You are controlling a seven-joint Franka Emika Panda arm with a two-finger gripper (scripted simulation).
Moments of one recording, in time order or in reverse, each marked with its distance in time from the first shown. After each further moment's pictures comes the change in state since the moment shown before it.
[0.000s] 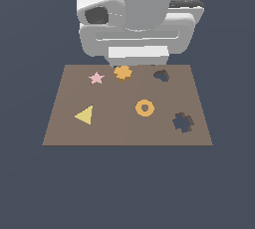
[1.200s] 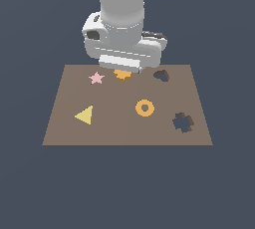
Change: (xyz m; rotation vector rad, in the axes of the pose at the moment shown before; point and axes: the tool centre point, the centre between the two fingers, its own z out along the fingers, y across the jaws) arm -0.054 0.023 0.085 0.006 0.024 0.243
